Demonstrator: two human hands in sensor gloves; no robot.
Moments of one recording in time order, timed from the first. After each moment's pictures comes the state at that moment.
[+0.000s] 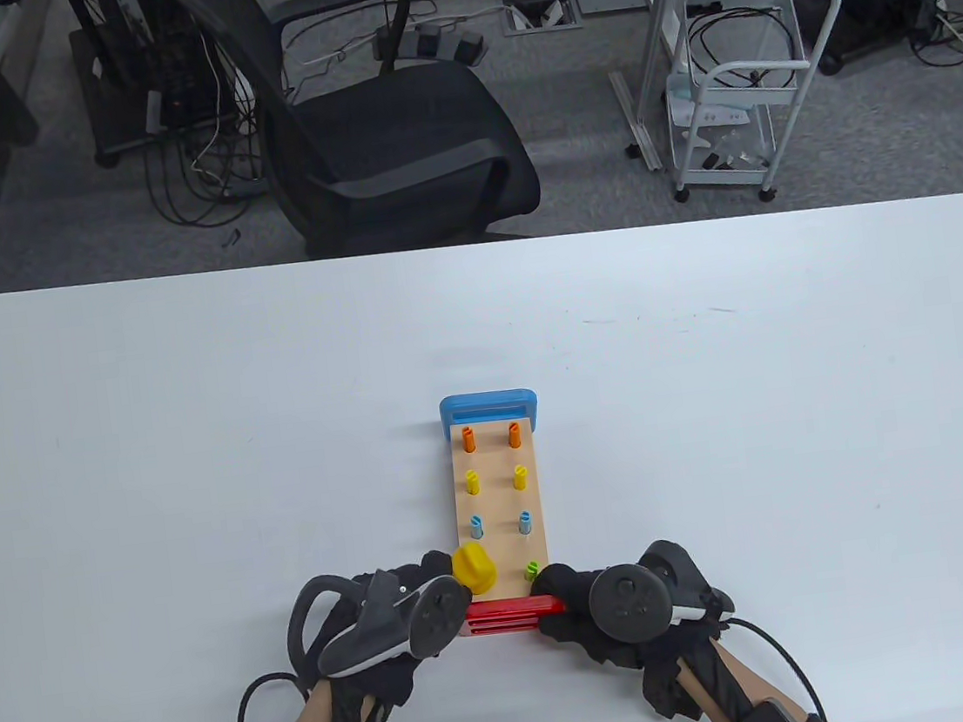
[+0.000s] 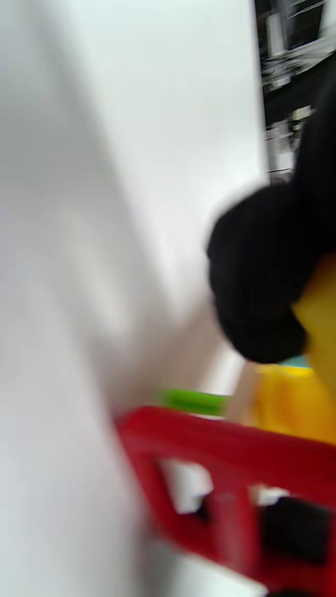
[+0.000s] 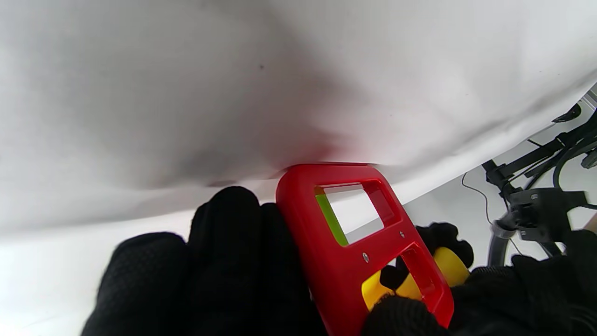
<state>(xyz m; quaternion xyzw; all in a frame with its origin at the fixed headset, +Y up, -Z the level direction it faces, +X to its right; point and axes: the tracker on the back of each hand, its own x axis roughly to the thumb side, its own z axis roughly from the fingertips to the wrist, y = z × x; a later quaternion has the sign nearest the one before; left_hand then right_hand) -0.135 -0.706 -0.172 -0.07 -0.24 0.00 0.97 0.094 -0.762 -0.169 0.35 0.13 0.90 0.20</state>
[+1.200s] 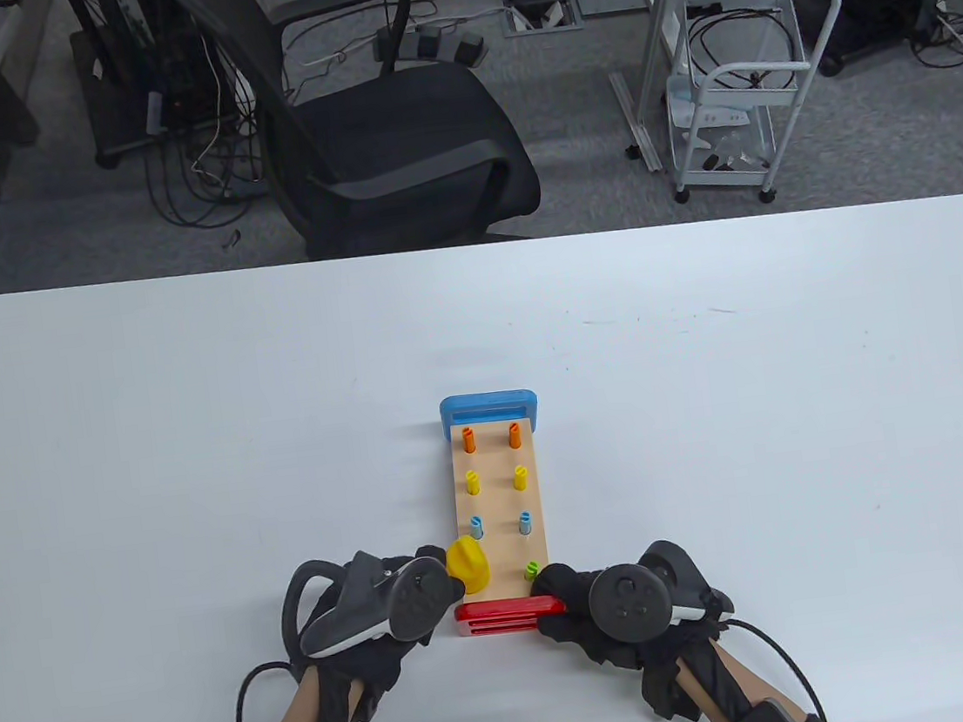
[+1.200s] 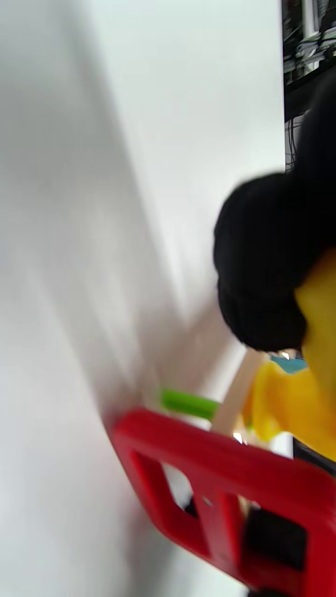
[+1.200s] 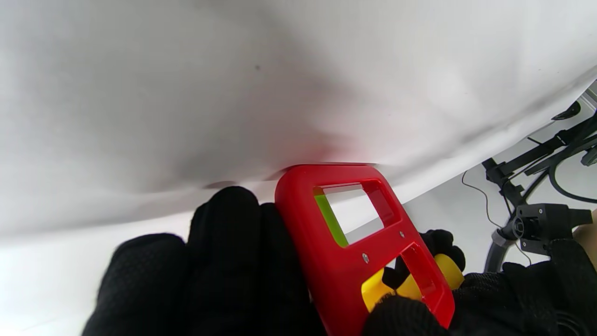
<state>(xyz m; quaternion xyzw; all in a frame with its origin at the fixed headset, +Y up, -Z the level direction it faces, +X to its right) -0.149 -0.704 -0.179 -0.10 -0.23 -0.04 0.97 0.095 -0.763 -0.170 0.35 0.14 0.90 0.21</state>
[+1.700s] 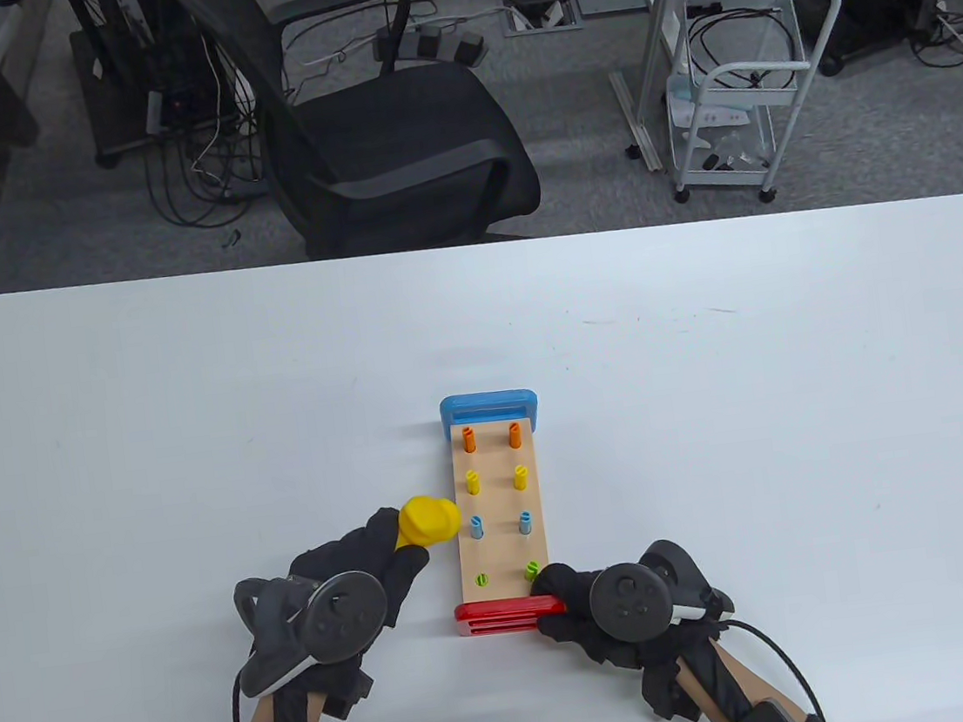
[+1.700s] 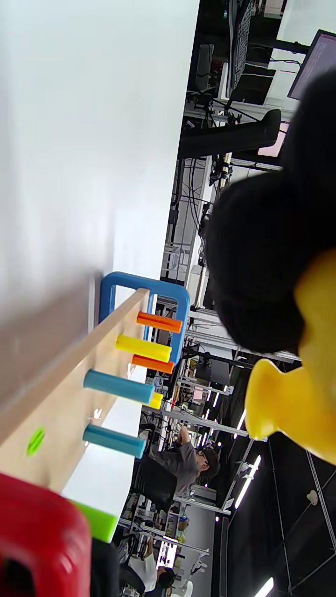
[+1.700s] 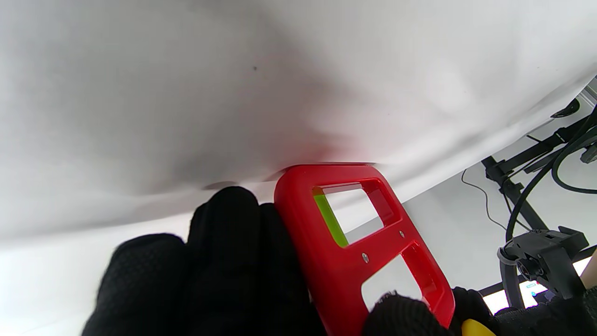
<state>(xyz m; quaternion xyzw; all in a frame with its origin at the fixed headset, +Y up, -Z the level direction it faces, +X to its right) -0.179 -0.661 -0.171 0.05 -0.18 0.11 0.98 0.096 -0.763 -0.170 0.35 0.14 0.90 0.21</state>
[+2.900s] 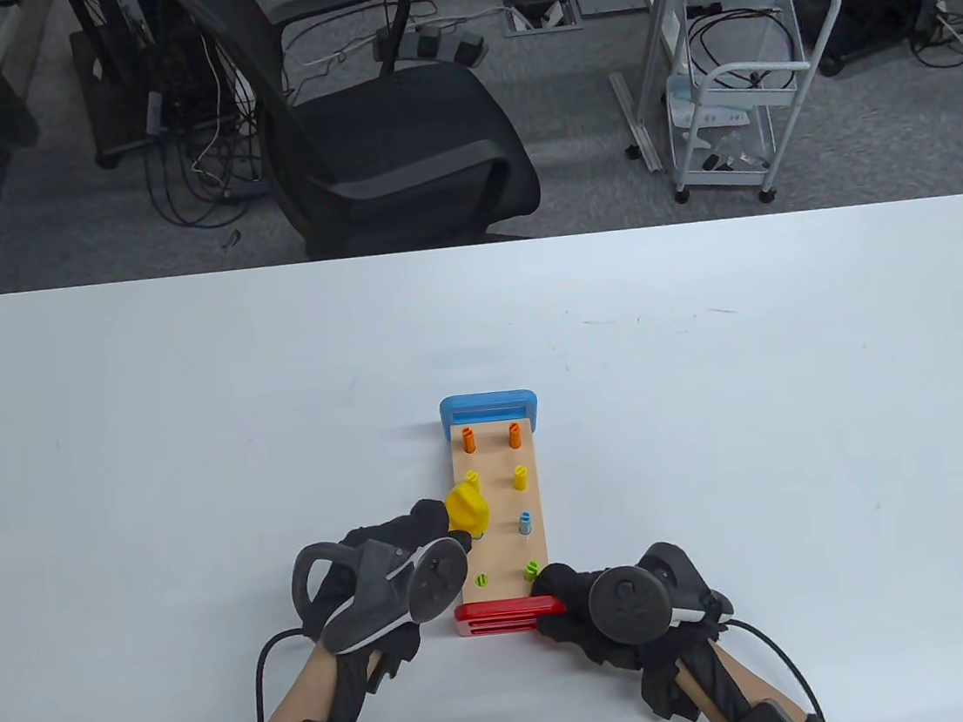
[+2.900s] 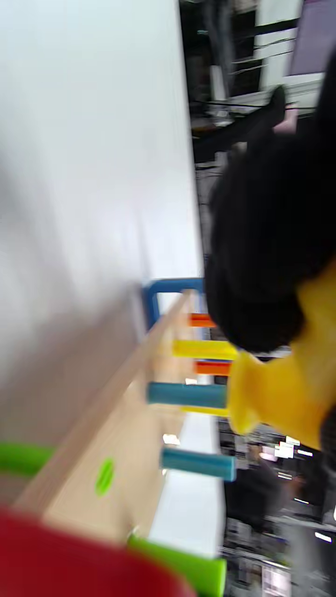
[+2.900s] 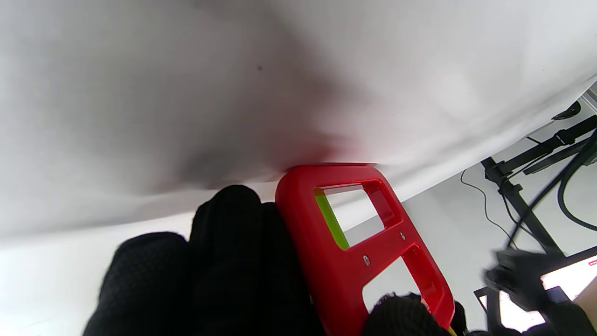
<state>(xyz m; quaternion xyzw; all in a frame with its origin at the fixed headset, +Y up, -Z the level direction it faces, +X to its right) -0.126 -0.663 -0.196 -0.07 -0.18 -0.06 0.98 0.095 -0.764 -0.169 0.35 0.13 0.90 0.21</state>
